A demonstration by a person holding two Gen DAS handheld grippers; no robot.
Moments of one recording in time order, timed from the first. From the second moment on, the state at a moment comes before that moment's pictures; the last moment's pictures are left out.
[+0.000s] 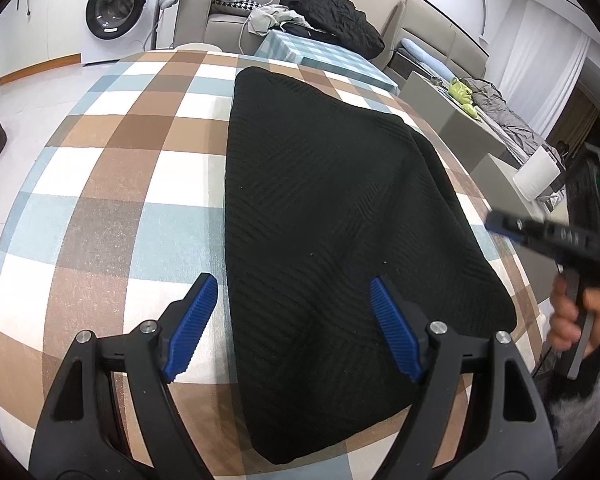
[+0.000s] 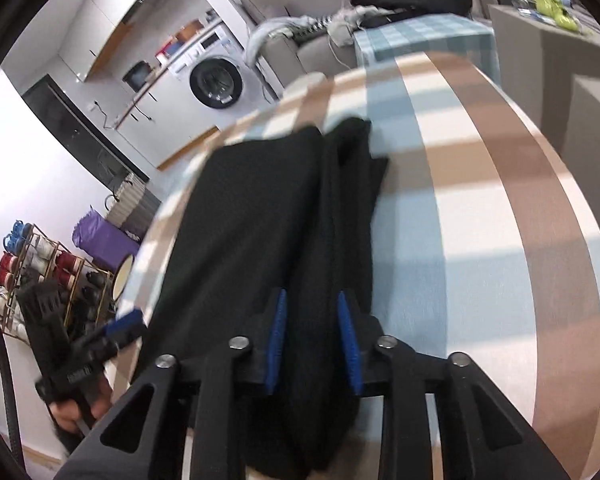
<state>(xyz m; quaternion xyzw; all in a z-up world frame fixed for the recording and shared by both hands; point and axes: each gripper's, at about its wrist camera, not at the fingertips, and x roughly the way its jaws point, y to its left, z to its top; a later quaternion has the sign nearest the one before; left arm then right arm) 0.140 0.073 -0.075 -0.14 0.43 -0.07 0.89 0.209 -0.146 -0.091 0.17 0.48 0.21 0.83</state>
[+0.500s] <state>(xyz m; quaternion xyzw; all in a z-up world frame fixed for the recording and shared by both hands) 0.132 0.079 -0.088 -0.13 0.45 -0.06 0.88 0.190 -0.119 -0.112 0.17 0.49 0.30 0.80</state>
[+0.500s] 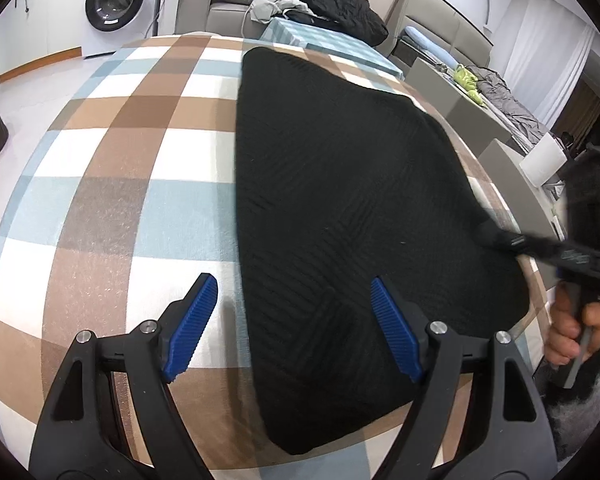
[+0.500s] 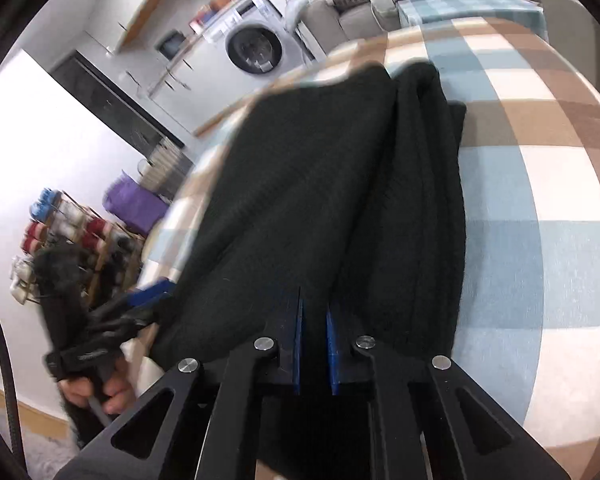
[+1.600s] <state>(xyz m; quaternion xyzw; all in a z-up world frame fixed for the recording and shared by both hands) 0.080 0.068 -0.084 -0.10 0.46 -0.10 0.87 0.144 -0.137 -0.108 0.11 0.50 0.32 0.80</state>
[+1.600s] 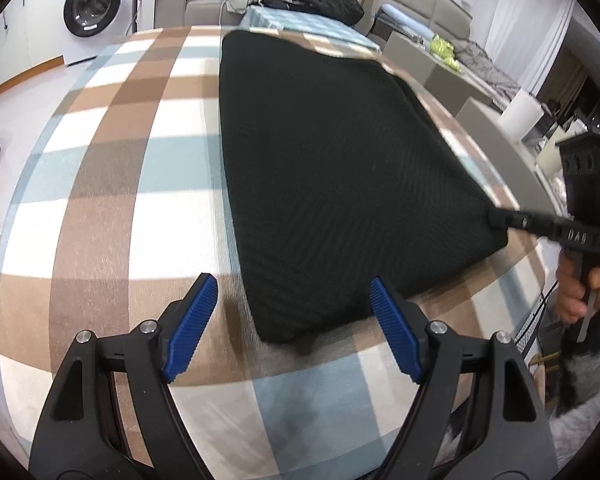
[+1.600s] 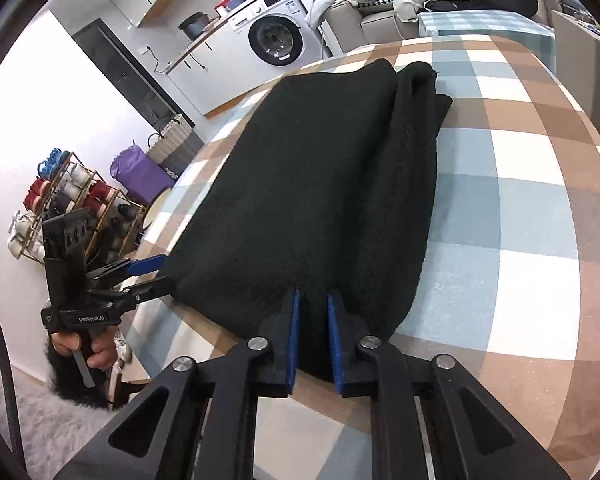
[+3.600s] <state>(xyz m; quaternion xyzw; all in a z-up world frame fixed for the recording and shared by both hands) 0.139 -0.039 -0.088 -0.04 0.46 -0.20 0.87 0.164 -0.131 -0.117 0.13 0.48 0.31 0.81</state>
